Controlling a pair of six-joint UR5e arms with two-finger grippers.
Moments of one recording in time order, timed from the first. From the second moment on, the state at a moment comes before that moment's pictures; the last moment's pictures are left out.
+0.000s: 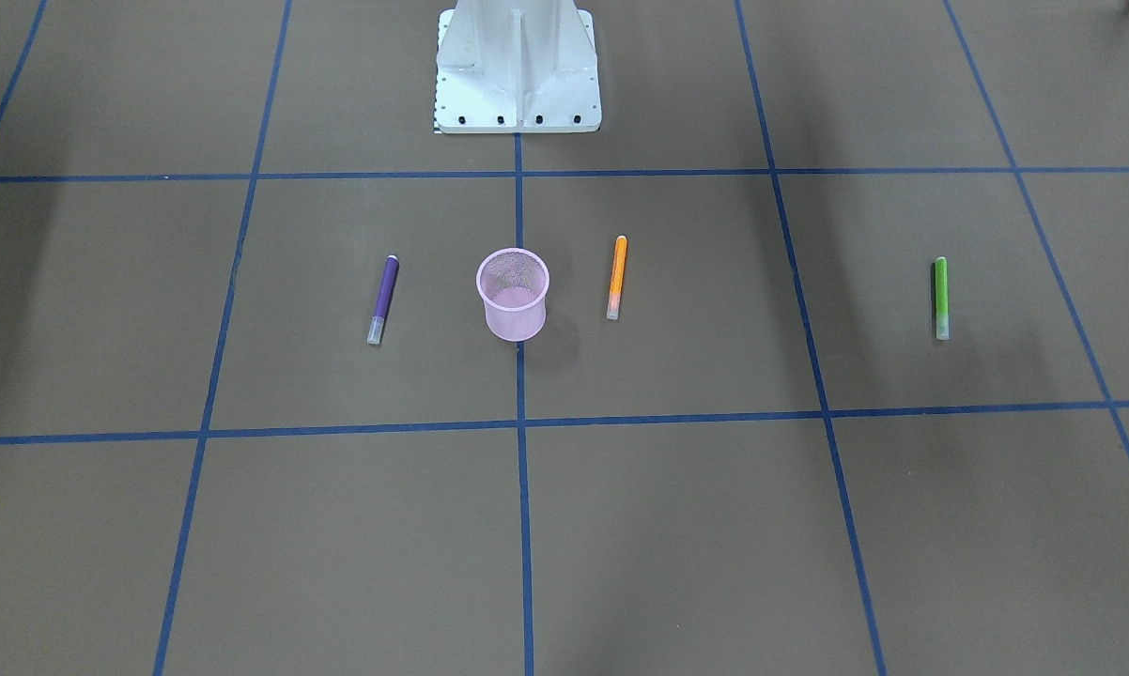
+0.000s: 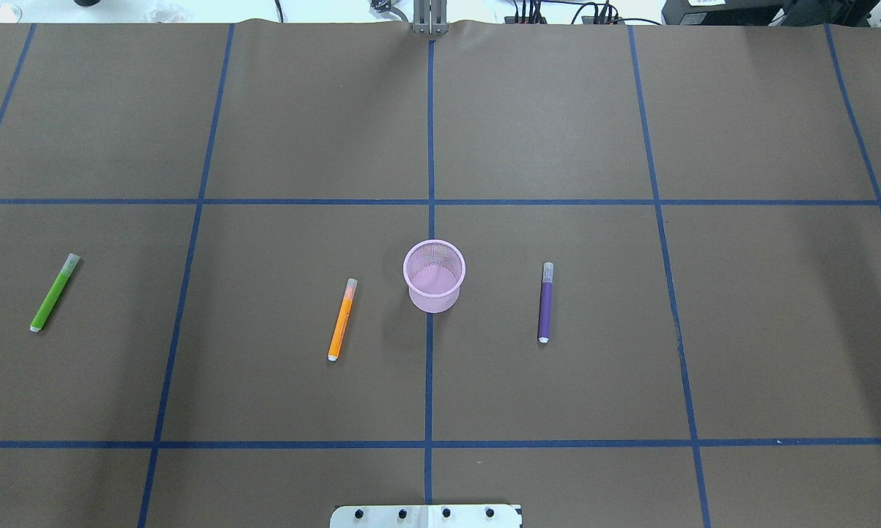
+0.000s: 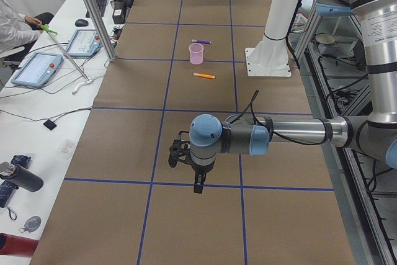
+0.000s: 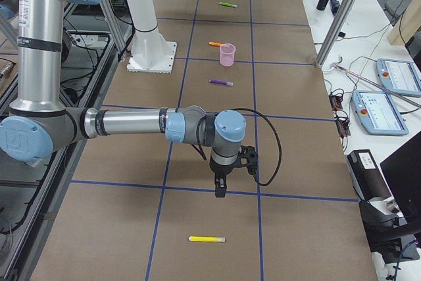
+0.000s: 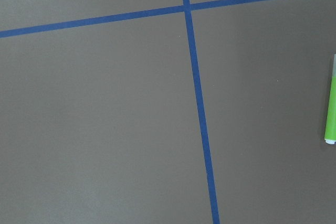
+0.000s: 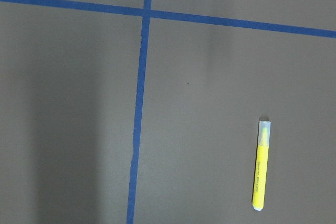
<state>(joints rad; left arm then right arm) -1.61 -1.30 -1.85 -1.60 -2.35 0.14 1.56 -1.69 1.77 -1.73 2.23 -0.12</state>
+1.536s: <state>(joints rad) -1.60 -1.47 -1.81 -1.78 -2.35 0.05 1.56 -1.66 1.77 -1.33 2.27 -0.06</state>
